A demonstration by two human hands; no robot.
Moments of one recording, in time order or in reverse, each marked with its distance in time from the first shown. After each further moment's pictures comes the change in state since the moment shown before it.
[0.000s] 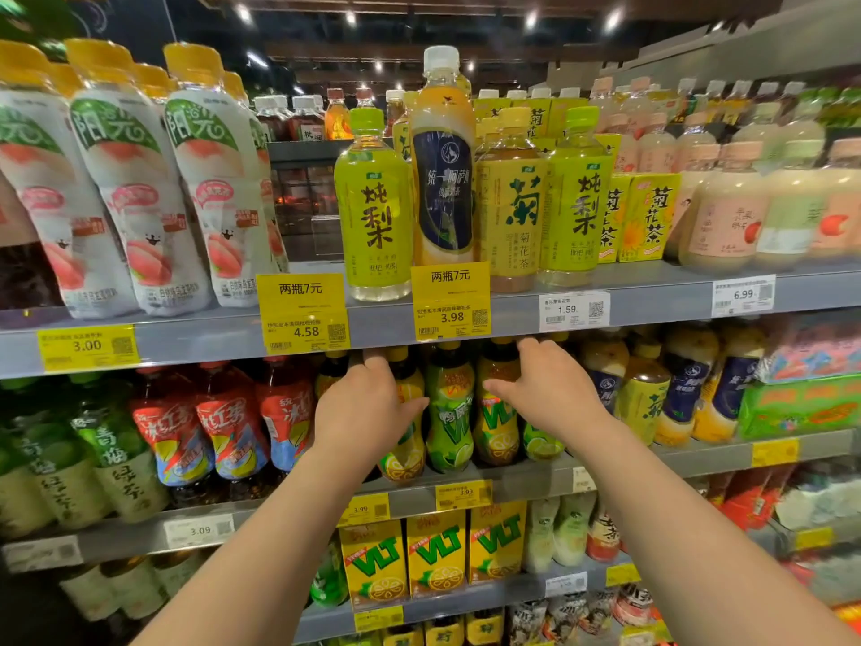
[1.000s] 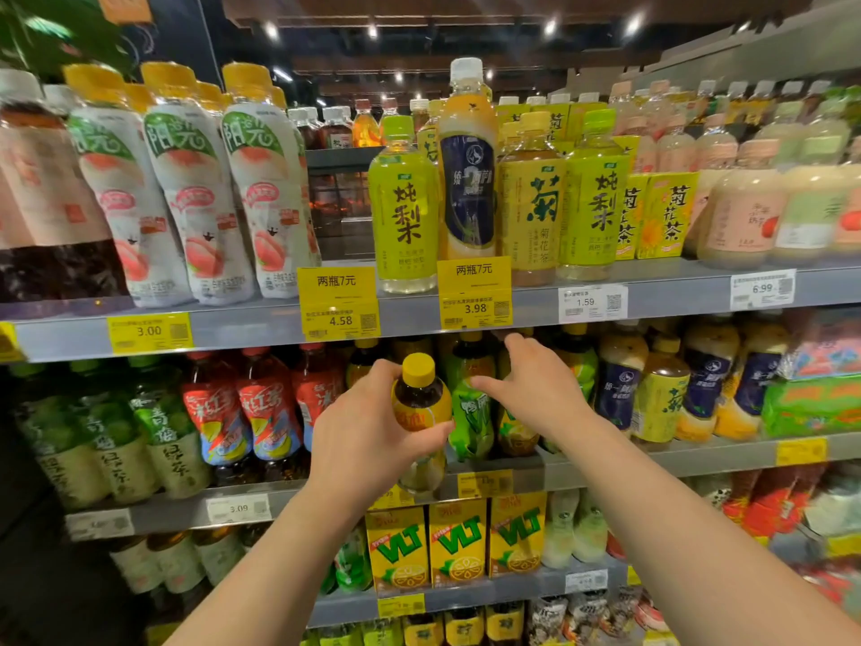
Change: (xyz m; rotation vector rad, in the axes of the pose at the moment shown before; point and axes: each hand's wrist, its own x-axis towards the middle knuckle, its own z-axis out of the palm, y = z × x) left_hand -0.064 -0.017 -0.030 -0.391 0.192 0.066; right_hand -0.010 -0.026 0.018 0.102 0.053 -0.120
